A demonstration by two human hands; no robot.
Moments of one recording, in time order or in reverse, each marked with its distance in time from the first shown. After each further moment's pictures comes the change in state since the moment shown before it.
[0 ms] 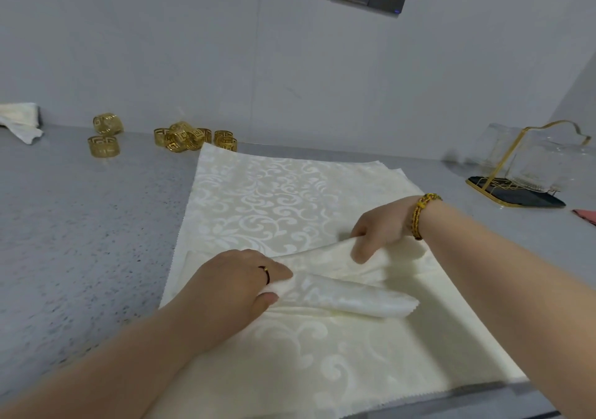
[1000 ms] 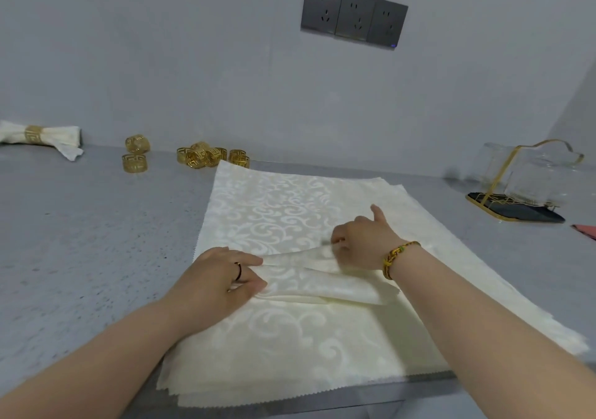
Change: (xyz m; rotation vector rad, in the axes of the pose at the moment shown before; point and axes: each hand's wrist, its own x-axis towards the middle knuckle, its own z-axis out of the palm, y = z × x) left_hand -0.026 -0.014 -0.010 -0.185 0.058 -0.178; right_hand -0.014 -0.029 0.043 -0.352 0.587 -0.021
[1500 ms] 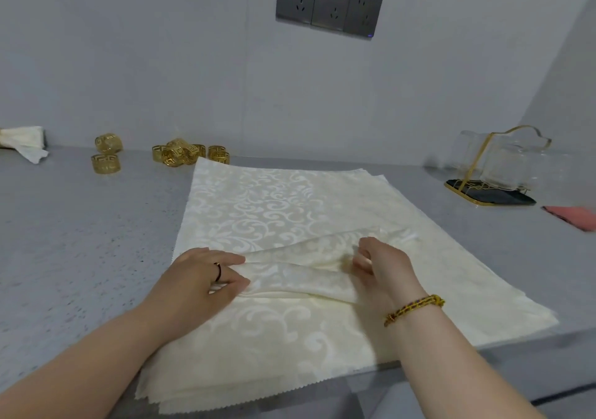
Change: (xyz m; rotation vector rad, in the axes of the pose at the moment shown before) left_hand -0.001 -0.003 0.004 -0.035 0.039 -0.023; right_hand -0.043 -0.007 0.037 1.820 0.424 0.731
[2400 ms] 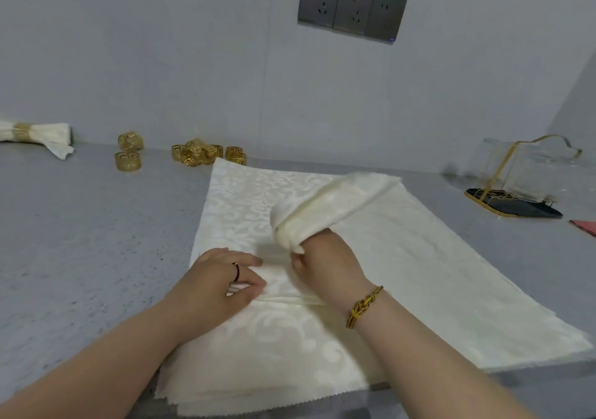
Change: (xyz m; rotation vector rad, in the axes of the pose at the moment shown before) left_hand -0.004 0.004 -0.003 -0.084 0.007 -0.002; right_hand -0.024 -0.004 0.068 -1.147 -0.330 -1.013
